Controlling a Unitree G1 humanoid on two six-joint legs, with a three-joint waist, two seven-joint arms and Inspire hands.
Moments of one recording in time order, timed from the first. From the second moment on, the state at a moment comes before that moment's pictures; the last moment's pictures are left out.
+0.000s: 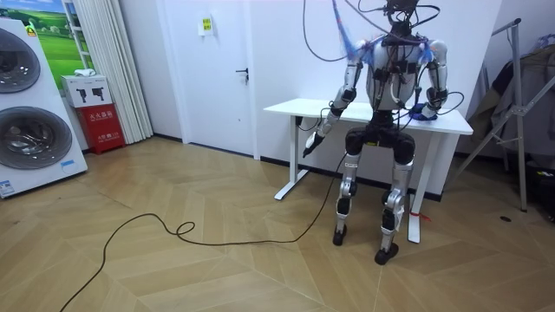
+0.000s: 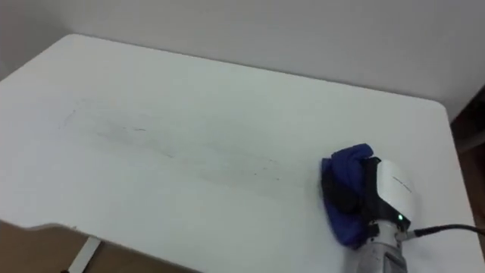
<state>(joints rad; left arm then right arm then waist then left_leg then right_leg) 0.34 0.21 0.24 0.80 0.16 0.02 0.18 0.06 -0.33 0.05 0.66 -0.60 -0.16 -0.57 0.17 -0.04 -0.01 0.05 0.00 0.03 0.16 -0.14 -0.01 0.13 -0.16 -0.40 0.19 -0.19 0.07</state>
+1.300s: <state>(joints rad) 0.24 0.17 0.13 0.78 0.09 -0.04 0.13 0.09 -0.31 -0.03 0.14 -0.47 -0.11 -0.38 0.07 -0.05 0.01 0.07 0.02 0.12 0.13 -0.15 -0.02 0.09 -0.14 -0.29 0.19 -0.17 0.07</state>
